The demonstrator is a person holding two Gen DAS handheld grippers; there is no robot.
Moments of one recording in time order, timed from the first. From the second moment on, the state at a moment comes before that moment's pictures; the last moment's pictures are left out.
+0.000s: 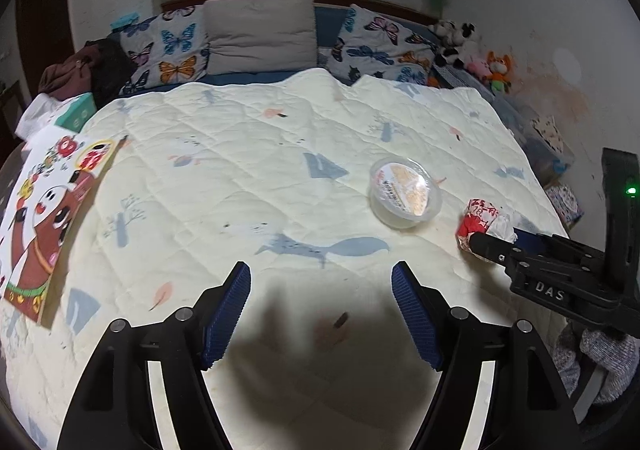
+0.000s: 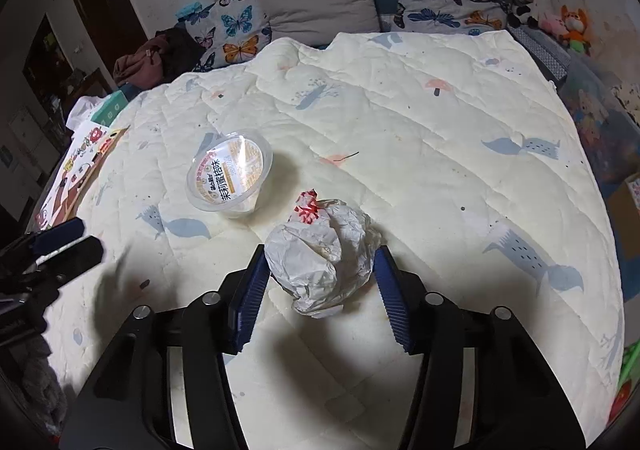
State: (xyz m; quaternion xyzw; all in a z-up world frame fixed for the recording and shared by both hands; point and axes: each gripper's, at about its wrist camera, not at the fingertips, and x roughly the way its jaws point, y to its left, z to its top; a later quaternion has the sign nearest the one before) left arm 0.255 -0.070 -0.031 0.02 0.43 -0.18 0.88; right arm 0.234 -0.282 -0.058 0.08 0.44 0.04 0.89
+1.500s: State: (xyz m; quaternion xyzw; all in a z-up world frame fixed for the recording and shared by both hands) left arm 0.286 -0.157 -0.043 0.05 0.41 -0.24 0.88; right arm 0.133 -0.341 -0.043 0.08 0.42 0.00 0.90
